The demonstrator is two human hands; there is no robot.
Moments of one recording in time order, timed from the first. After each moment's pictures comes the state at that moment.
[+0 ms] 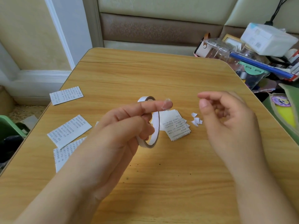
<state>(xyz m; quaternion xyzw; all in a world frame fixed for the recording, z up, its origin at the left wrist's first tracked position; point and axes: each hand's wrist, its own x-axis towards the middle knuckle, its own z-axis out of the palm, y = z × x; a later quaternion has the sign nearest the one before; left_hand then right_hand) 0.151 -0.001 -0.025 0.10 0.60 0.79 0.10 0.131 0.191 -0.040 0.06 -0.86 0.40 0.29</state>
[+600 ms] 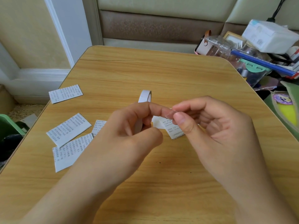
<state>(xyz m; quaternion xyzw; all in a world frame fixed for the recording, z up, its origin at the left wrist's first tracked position) 0.160 0.005 -0.016 0.11 0.71 0.70 0.06 0.157 0.164 -0.027 0.20 -0.80 0.54 0.18</state>
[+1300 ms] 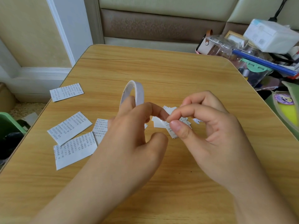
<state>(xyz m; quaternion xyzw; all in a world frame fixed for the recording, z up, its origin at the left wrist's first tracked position) 0.166 0.009 -0.025 0.11 0.87 0.49 -0.06 0.151 0.169 -0.033 0.22 -0.84 0.48 0.14</state>
